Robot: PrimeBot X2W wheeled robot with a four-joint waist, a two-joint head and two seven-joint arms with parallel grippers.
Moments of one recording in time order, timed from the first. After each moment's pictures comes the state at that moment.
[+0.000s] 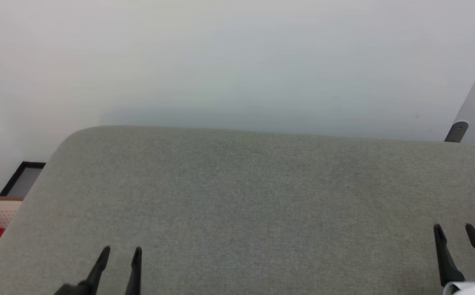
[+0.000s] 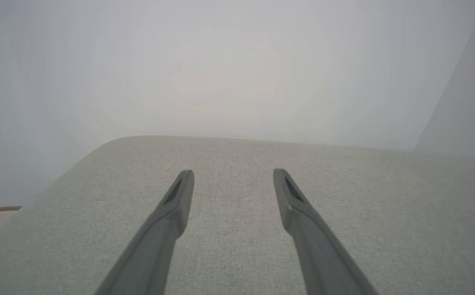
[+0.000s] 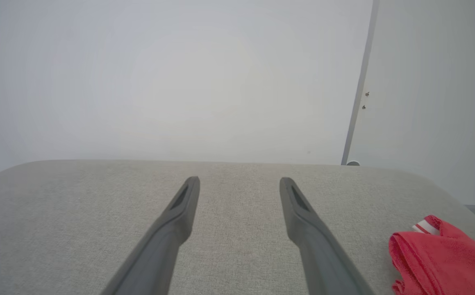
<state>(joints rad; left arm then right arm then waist) 0.11 0.18 -0.01 0.16 -0.25 -0.13 -0.26 0.01 -0.27 -0.02 0.25 0.34 0.13 -0.25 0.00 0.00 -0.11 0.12</state>
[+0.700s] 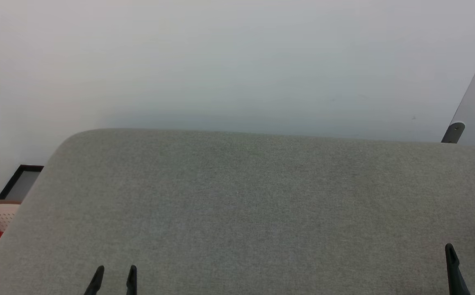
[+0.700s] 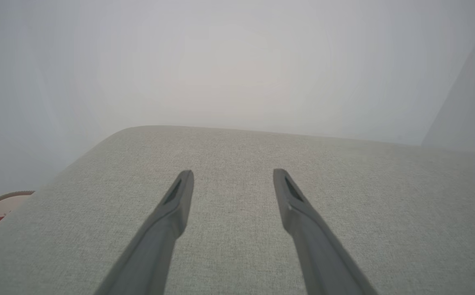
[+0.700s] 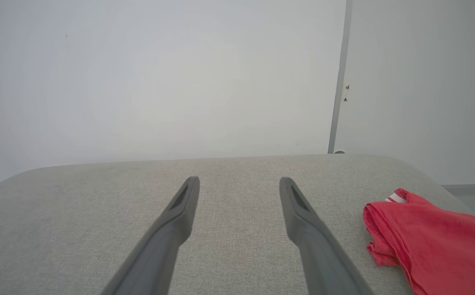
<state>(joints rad) 0.23 0.14 0.04 0.07 -0.20 -0.13 -0.26 0.22 -0.19 -0.13 -0.02 0.32 0.13 -0.14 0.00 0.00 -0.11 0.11</state>
